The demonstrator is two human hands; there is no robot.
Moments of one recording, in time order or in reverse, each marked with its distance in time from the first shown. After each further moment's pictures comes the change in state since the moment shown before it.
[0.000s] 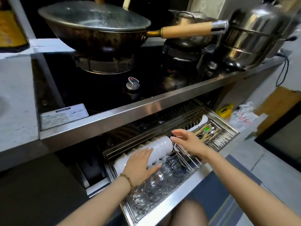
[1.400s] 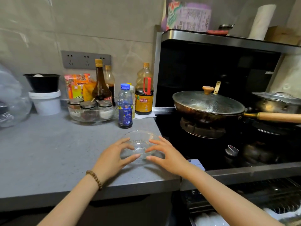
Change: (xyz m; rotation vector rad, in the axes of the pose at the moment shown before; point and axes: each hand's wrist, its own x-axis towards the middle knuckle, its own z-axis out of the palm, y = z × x) left_hand -0.235 -0.167 -0.315 -0.024 0.639 -0.265; right_hand -0.020 -0.333 0.230 -0.328 -0.166 -0.864
